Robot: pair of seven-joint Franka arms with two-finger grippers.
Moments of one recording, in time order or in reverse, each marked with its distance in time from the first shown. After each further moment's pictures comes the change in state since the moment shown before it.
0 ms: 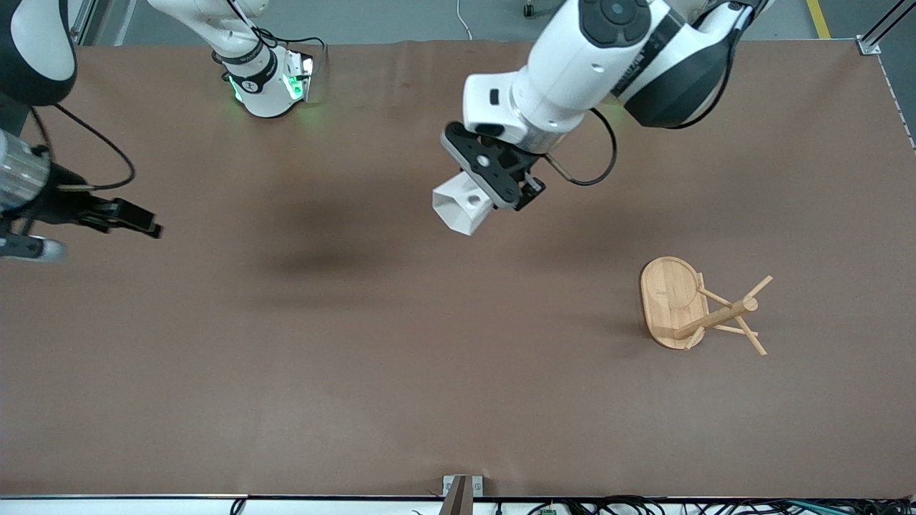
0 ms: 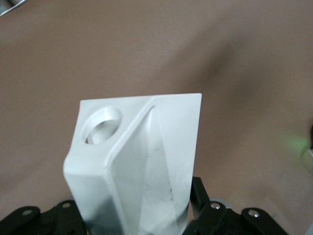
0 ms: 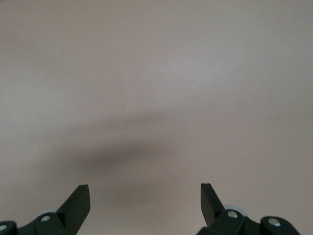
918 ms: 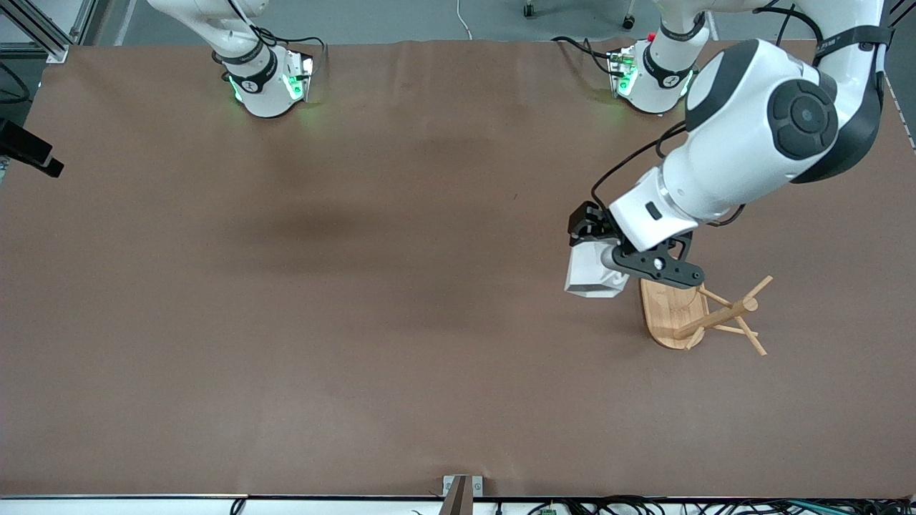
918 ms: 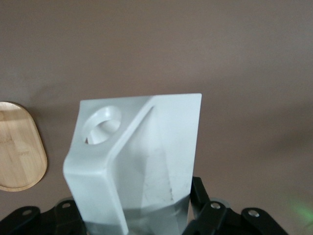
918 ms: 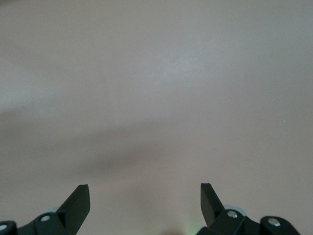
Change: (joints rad) left arm 0.270 0.001 0.012 -0.054 0.010 -0.069 -0.211; right arm -0.006 -0.057 -0.041 0.182 -0.022 -0.253 -0.009
